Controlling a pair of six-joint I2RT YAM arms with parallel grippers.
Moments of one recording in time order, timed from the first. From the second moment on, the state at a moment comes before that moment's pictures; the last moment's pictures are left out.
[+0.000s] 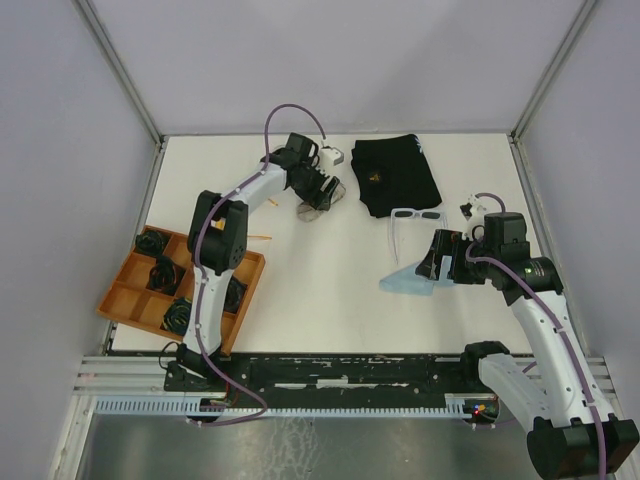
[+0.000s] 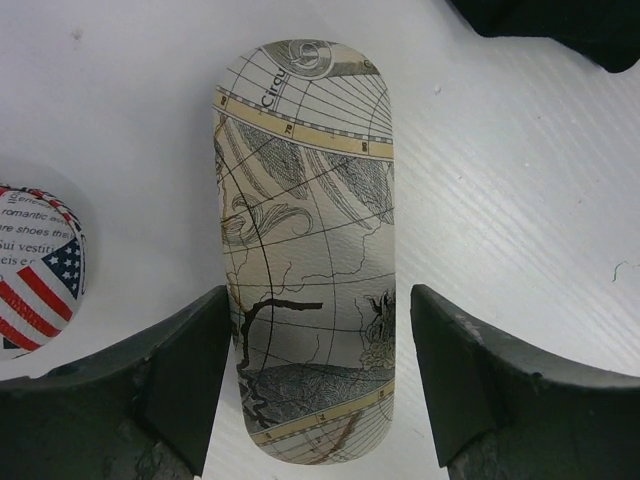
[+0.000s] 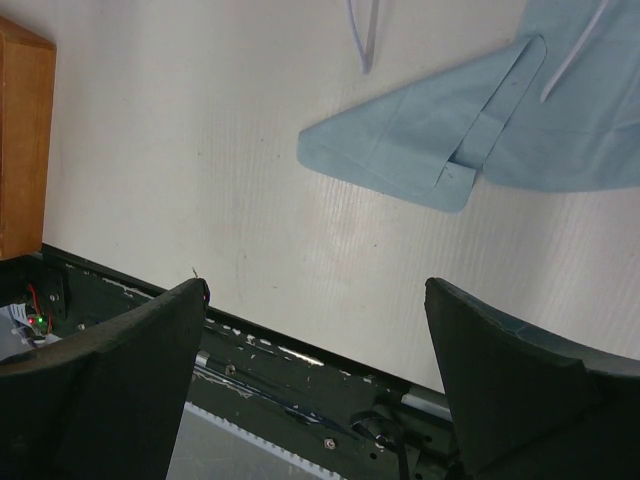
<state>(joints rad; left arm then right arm) -0.42 2.29 1.85 -0.53 0.35 0.34 0.11 0.84 0.86 -0.90 -0.37 0.27</state>
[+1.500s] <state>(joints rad) -0.79 1.35 0.71 -0.03 0.26 -0.28 0.11 0.65 0.76 -0.85 -0.28 0.51</state>
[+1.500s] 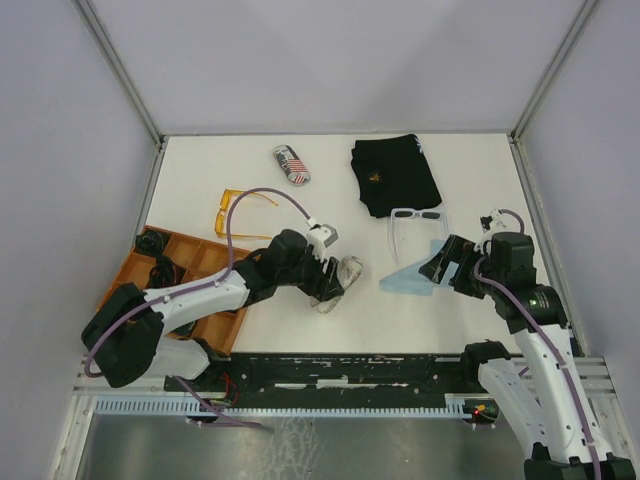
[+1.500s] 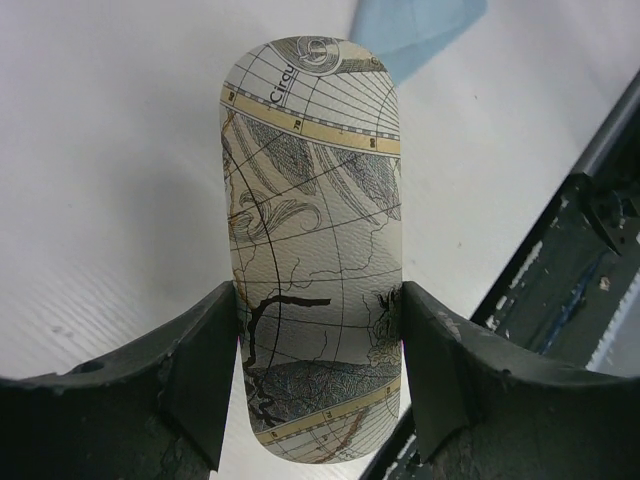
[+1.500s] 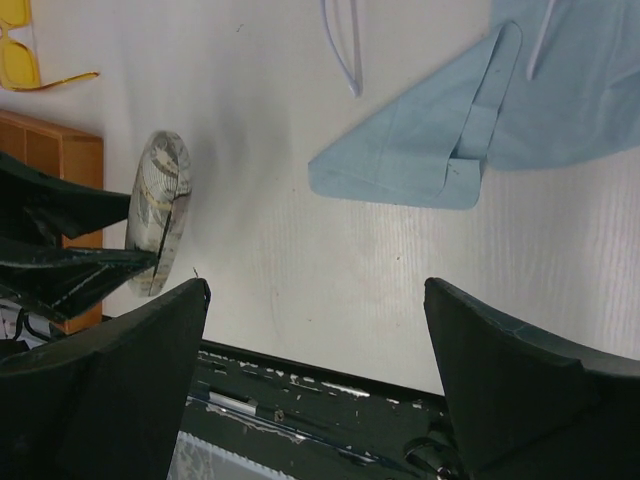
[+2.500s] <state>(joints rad) -0.83 1.02 0.68 0.52 0.35 -0.70 0.11 0.50 0.54 0.20 -0.79 0.93</state>
